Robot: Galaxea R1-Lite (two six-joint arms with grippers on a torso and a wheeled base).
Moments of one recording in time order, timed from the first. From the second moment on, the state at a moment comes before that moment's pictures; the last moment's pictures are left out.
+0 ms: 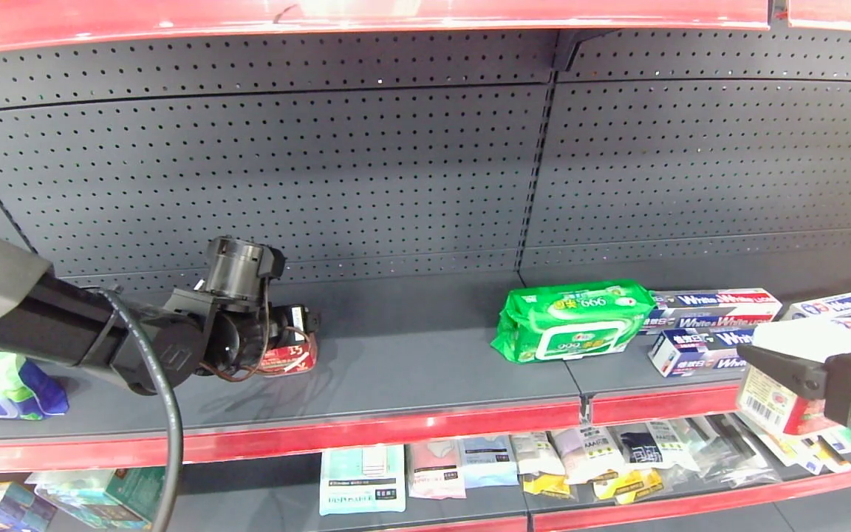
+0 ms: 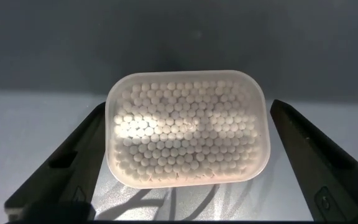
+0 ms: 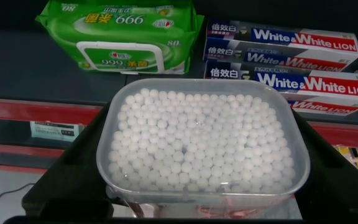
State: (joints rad) left arm -0.34 1.94 -0.92 -0.36 0.31 -0.34; right arm 0.03 1.14 -0.48 -0.27 0.10 -0.09
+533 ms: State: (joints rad) left arm -0.34 1.95 -0.92 -0.36 0.31 -0.34; right arm 0.03 1.14 -0.48 -0.27 0.10 -0.09
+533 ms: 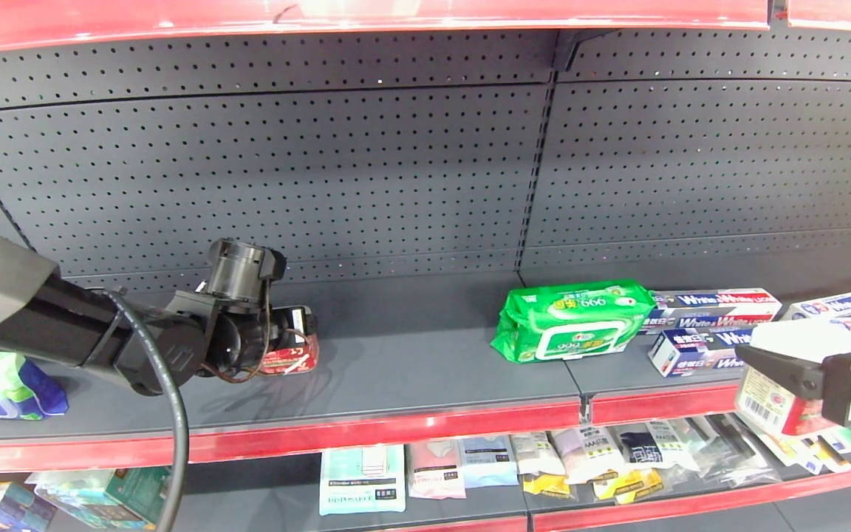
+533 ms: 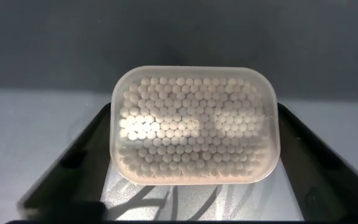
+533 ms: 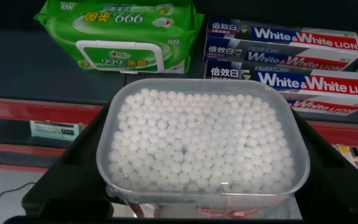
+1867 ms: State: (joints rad) left arm -0.34 1.81 -0.79 -0.33 0.30 -0.34; right arm 0.02 1.15 -0.48 -0.28 0.10 -0.09
